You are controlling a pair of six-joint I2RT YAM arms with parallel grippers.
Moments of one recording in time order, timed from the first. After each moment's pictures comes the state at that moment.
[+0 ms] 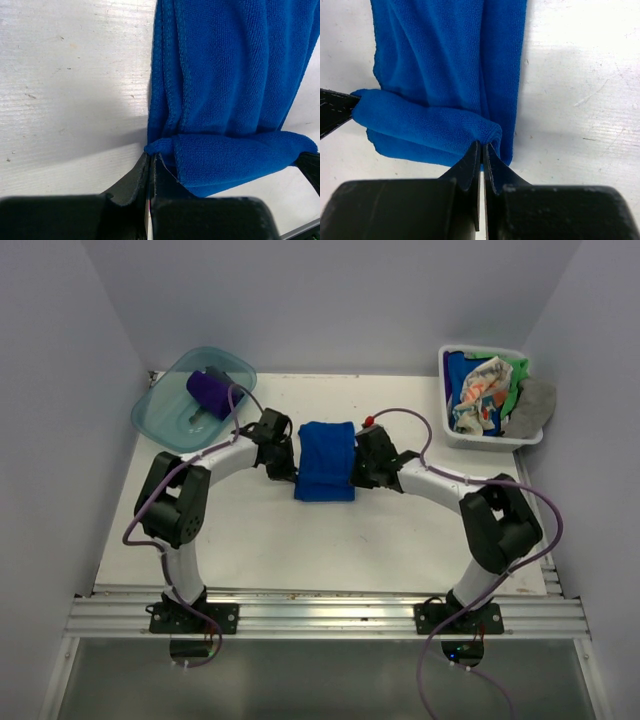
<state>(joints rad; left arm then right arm) -0.43 1.89 1.26 -0.45 0.14 -0.59 0.57 1.71 1.07 -0.25 0.07 0.66</state>
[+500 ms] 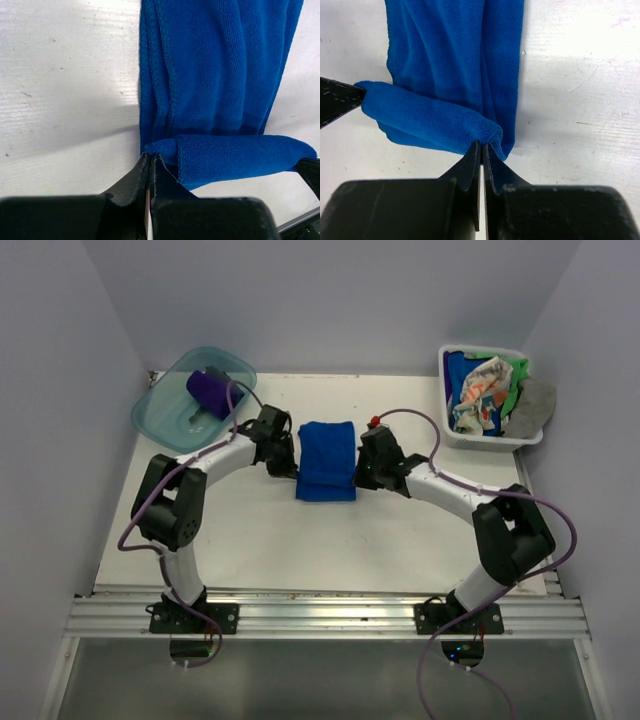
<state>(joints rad) -0.43 1.86 1.27 -0.46 0.16 -0.58 0.57 1.62 1.02 -0.26 0.07 0.67</state>
